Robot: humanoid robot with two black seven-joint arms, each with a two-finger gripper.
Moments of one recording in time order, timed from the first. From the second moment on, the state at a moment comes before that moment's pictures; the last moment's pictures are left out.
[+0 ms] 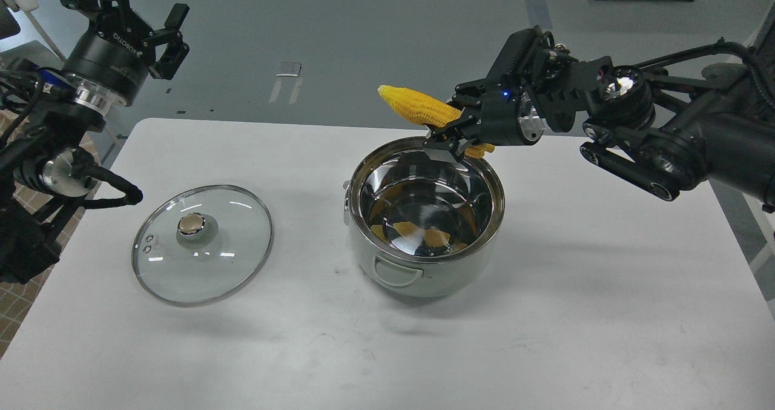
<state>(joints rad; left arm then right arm) -0.65 0.63 -0.92 -1.01 0.31 -0.29 -0.49 1.41 -0.21 -0.24 0.82 -1.73 0.05 0.49</state>
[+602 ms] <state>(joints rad) -0.65 0.63 -0.92 -1.01 0.31 -0.29 -0.49 1.40 -0.15 -0.38 0.85 -1.69 0.09 0.49</state>
